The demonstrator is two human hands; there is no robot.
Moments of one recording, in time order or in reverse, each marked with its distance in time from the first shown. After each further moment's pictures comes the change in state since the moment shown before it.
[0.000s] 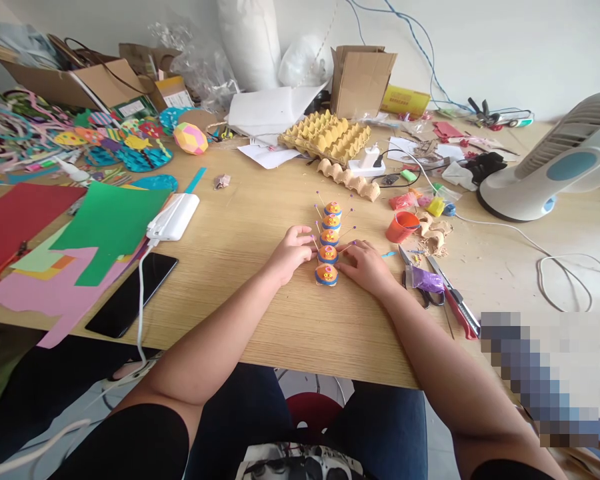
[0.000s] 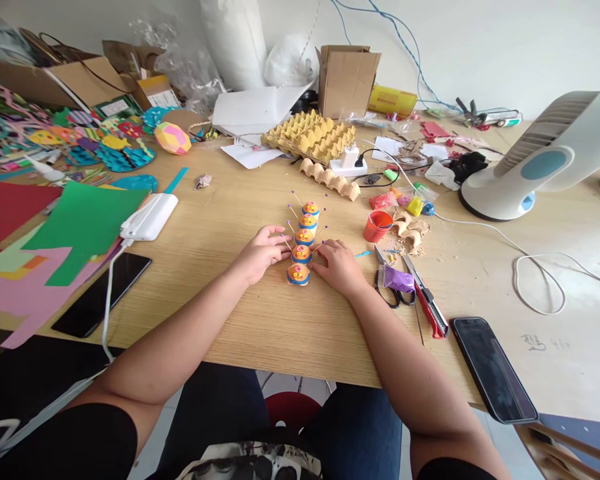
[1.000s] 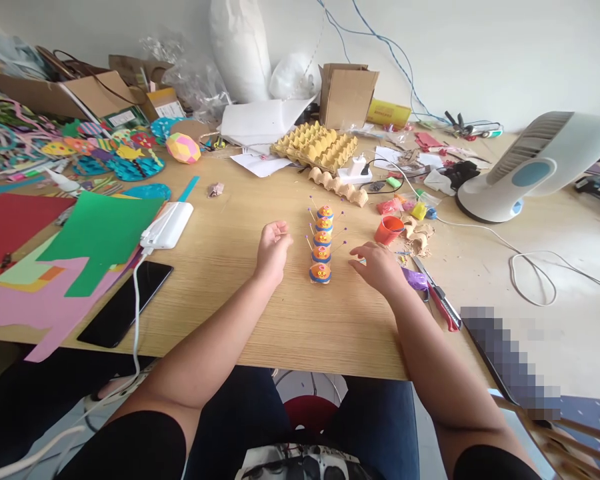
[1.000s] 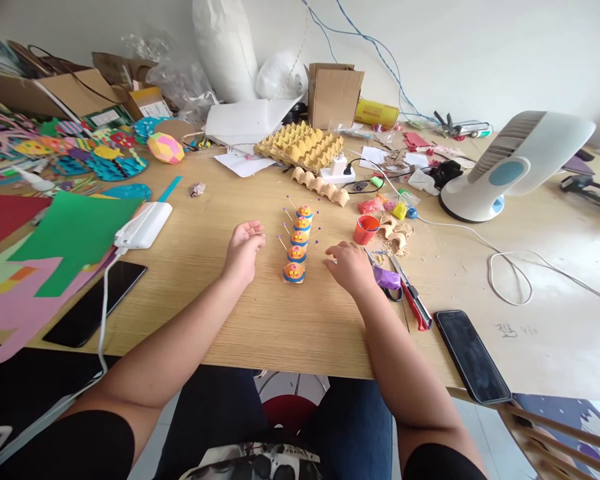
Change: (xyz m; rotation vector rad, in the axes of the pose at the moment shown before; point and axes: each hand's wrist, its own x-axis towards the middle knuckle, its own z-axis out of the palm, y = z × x) left_hand 0.016 -0.001 -0.008 -0.055 0.350 0.351; right_hand -0.014 -0.007 -0.045 -0.285 -0.043 0.260
